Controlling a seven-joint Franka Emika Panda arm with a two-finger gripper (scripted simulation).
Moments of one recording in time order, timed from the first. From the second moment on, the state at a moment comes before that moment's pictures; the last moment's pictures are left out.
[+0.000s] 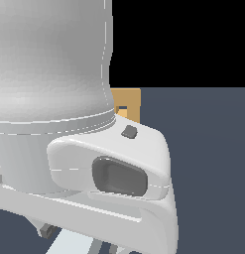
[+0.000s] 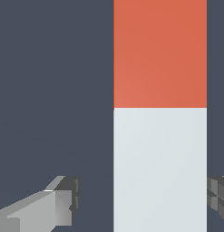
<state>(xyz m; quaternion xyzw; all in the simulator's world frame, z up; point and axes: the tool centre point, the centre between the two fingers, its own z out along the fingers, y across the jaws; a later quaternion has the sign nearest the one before) -0.051 -0.196 0.024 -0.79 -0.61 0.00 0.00</state>
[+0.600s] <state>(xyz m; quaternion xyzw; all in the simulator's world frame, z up) -0.049 -0.197 0.020 -0.79 -0.61 0.00 0.00</state>
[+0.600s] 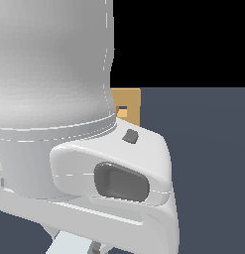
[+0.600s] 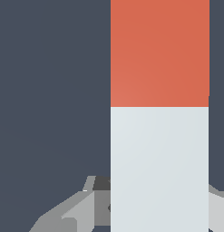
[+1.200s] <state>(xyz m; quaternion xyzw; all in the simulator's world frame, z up) -0.043 -0.156 0.028 -0.78 -0.62 0.00 0.00</state>
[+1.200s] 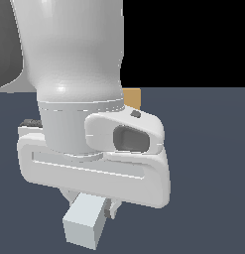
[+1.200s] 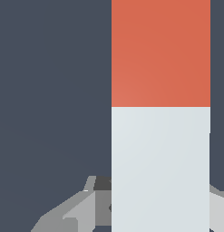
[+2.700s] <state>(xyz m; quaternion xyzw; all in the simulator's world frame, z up) -0.010 0.108 0.085 -0.72 -0.69 0.00 0.00</state>
